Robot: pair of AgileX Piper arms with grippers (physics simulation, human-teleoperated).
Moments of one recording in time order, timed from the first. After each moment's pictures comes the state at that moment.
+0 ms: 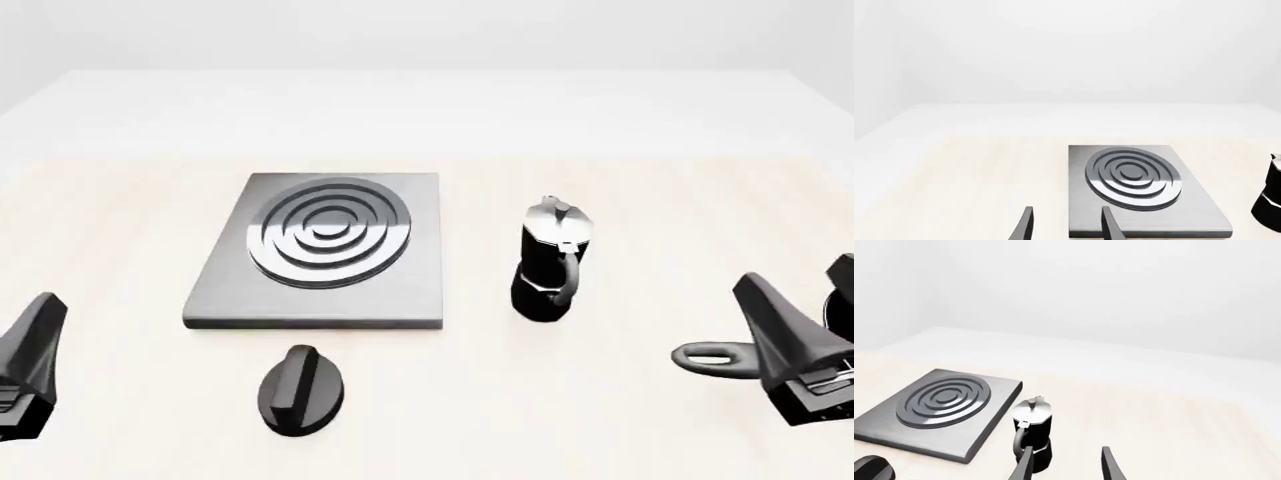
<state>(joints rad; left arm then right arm) 0.00 0.00 0.00 0.00 0.00 0.21 0.21 -0.06 -0.13 -0.04</state>
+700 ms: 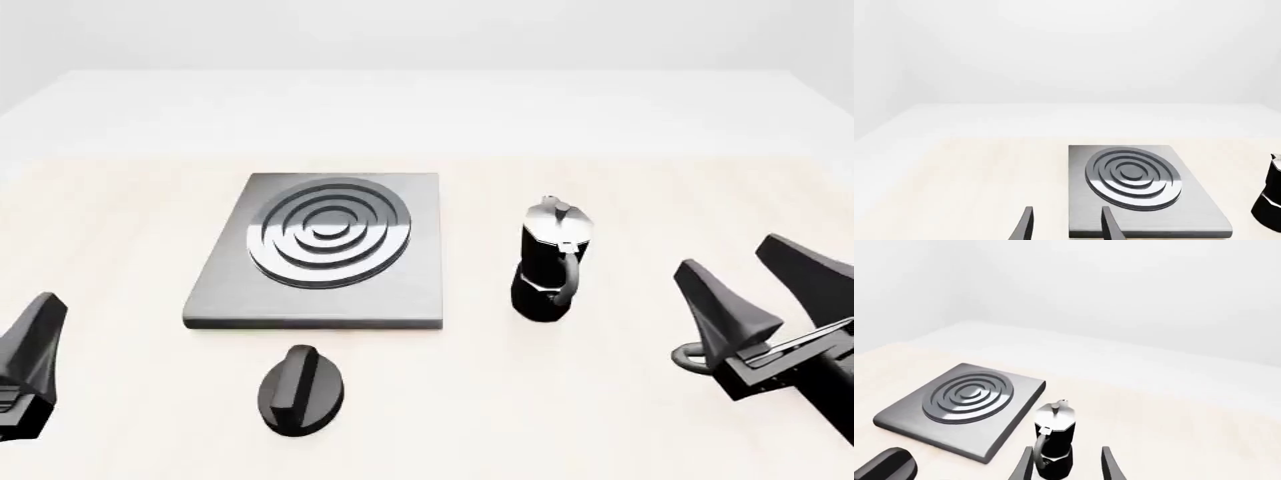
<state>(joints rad) 0.00 0.00 0.00 0.00 0.00 0.32 0.52 -0.04 -0.44 -0.04</state>
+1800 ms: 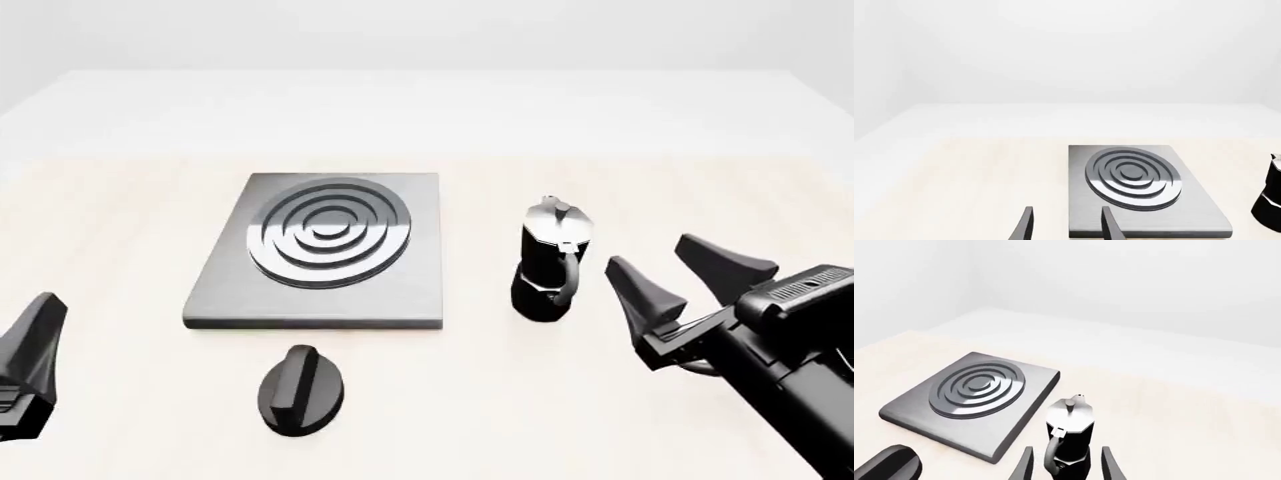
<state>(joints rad) 0.00 0.00 0.00 0.00 0.00 0.38 1.09 -0.04 -0.96 0.00</state>
